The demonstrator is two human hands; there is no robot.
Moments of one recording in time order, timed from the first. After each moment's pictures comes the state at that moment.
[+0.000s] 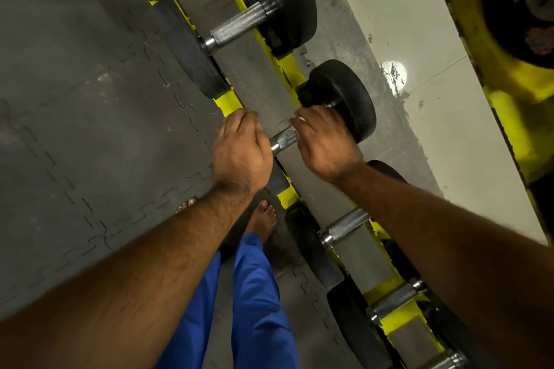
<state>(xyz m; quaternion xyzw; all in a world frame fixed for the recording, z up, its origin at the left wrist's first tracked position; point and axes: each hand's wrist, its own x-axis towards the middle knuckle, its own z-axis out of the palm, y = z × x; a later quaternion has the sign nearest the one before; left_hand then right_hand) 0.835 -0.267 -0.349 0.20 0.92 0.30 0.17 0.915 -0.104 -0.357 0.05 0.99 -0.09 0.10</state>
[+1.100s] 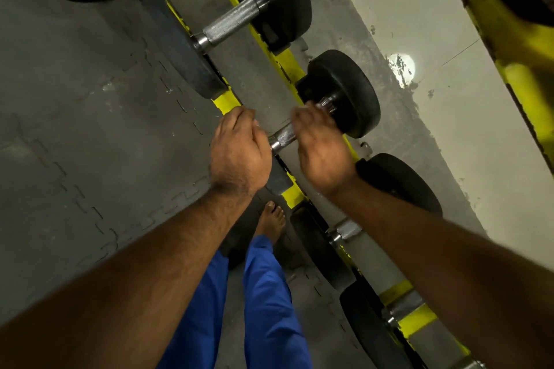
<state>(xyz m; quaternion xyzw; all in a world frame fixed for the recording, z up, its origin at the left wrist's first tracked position) 0.836 -0.266 -0.348 0.19 0.92 0.31 0.16 0.934 -0.126 -0.379 0.08 0.99 -0.09 0.03</state>
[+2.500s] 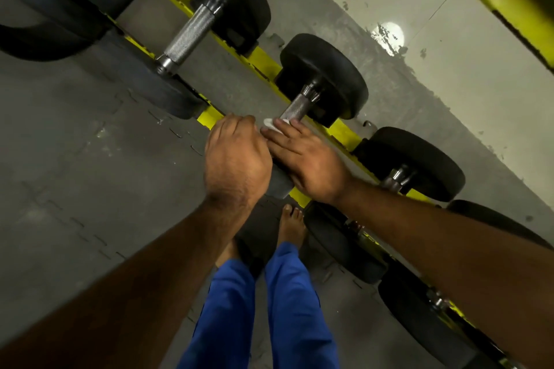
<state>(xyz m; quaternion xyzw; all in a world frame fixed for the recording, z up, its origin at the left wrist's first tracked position) 0.830 -0.259 -0.344 0.33 0.90 0.22 0.17 0.953 -0.150 -0.400 0.02 0.97 -0.22 -0.05</state>
